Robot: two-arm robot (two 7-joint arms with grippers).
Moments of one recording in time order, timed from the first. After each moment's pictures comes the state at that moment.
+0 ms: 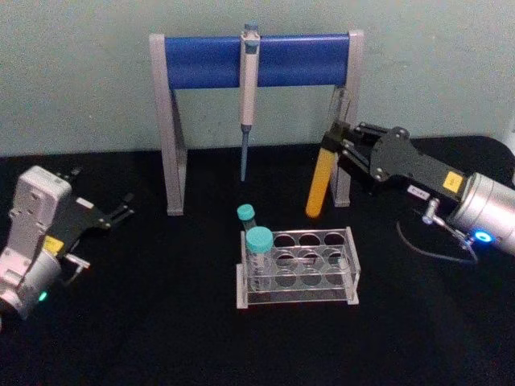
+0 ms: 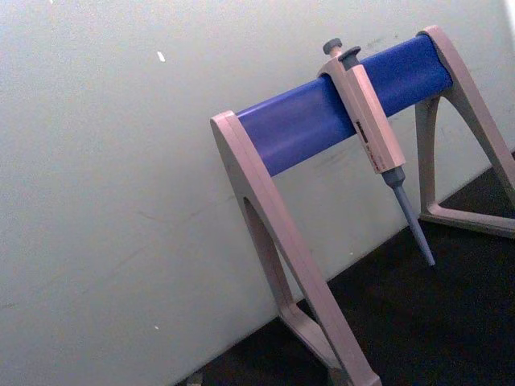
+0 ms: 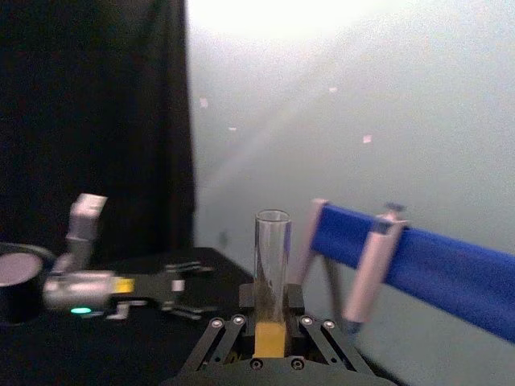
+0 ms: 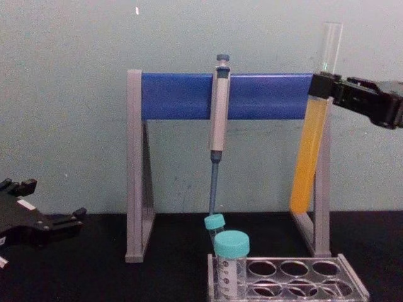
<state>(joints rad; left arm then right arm) -0.20 0.60 0.45 -1.41 -0.25 -0.12 0.03 0.30 0.54 -0.34 -1.53 0.69 -0.09 0.75</state>
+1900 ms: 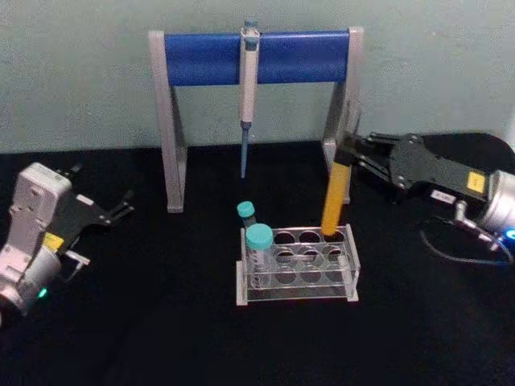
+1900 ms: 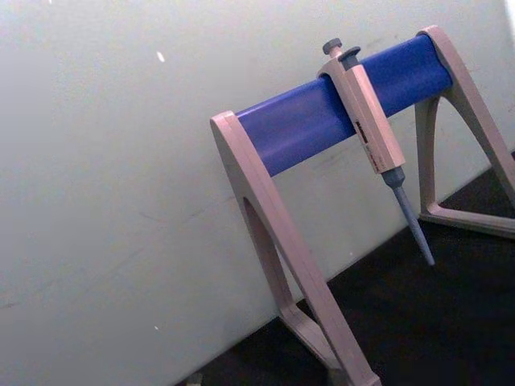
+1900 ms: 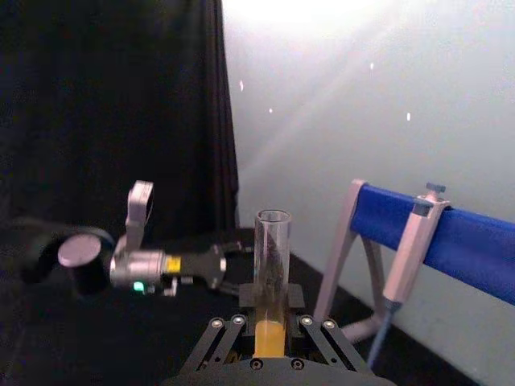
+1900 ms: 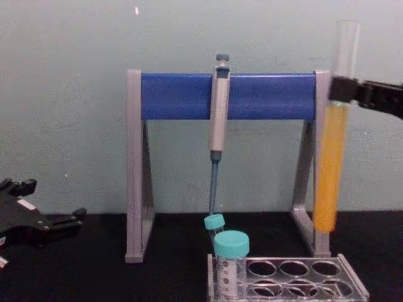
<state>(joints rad) -0.20 0.60 0.45 -1.41 -0.25 -0.12 0.03 0.31 0.65 -0.36 -1.56 0.80 0.00 0.85</state>
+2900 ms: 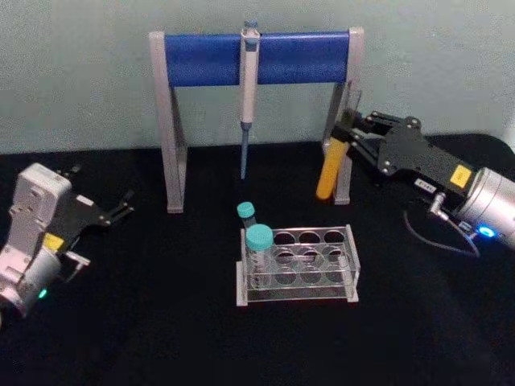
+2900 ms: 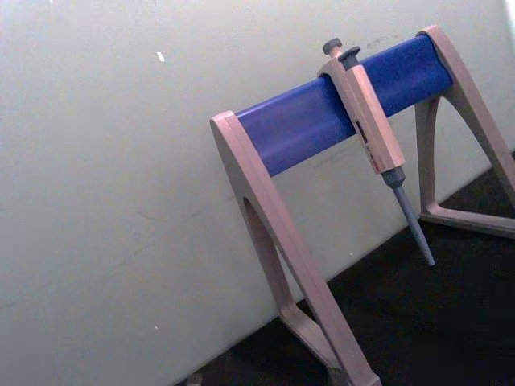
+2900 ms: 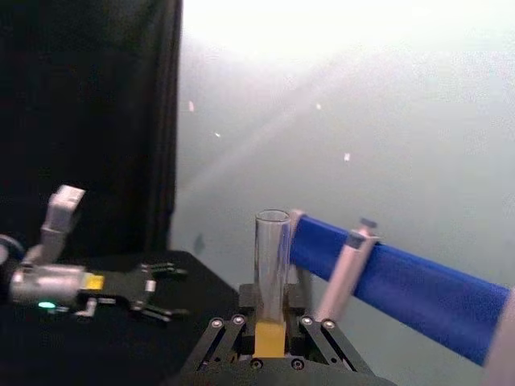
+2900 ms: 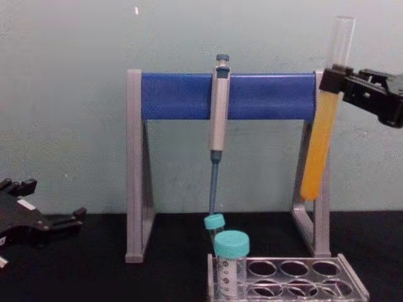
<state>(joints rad) -0.20 0.60 0.45 -1.41 -0.25 -0.12 0.03 0.30 0.56 -0.35 -1.51 0.66 -0.21 0.73</state>
